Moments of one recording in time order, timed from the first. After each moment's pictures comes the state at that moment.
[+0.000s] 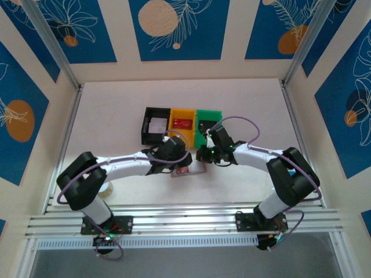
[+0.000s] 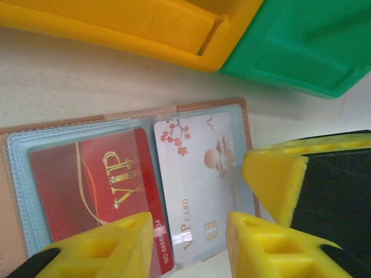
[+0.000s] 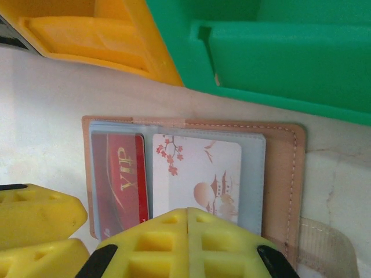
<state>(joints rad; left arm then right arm) -0.90 1.61 0.87 -0.13 -0.02 -0.97 0.55 1.55 0.74 -0.15 -0.36 0.64</state>
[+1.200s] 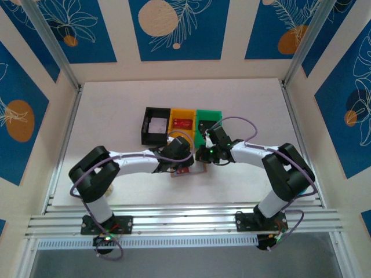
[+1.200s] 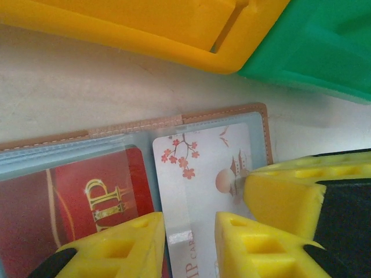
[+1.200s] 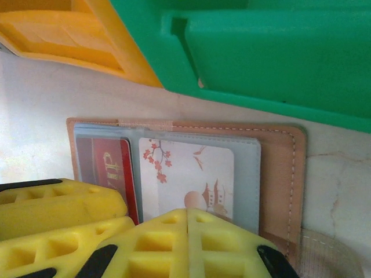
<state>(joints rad) -0.90 1.73 0.92 -0.10 -0.02 -0.97 0.55 1.61 0.77 -0.18 -0.37 0.66</state>
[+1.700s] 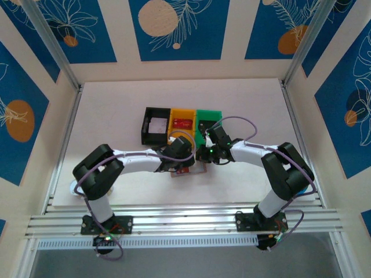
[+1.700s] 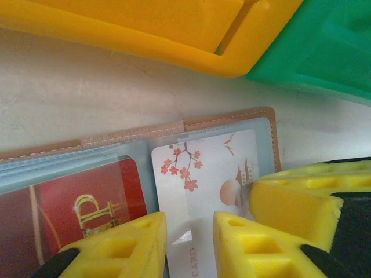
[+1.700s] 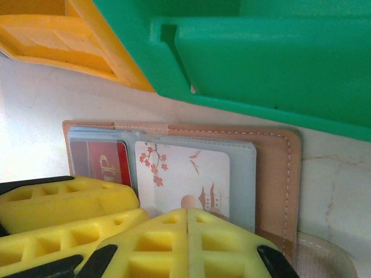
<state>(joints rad) -0.90 1.77 0.94 -0.10 -0.02 -0.97 0.55 1.62 0.78 -0.19 -0.37 0.66</state>
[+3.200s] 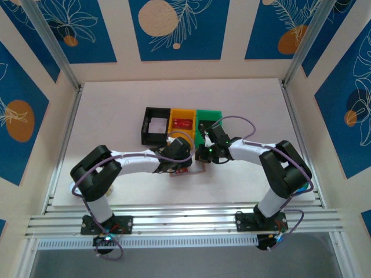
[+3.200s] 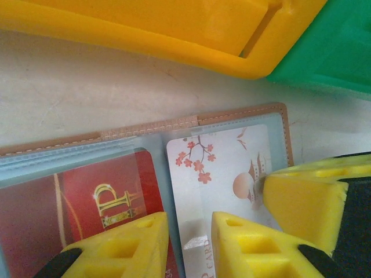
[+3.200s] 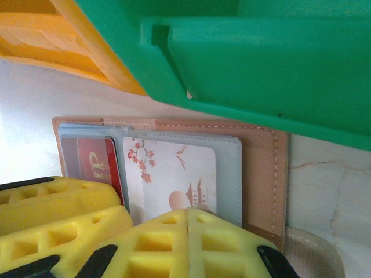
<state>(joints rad) -0.90 1.74 0.92 -0.12 -0.06 -0.94 0.55 1.65 0.81 -0.21 -0.38 0.66</state>
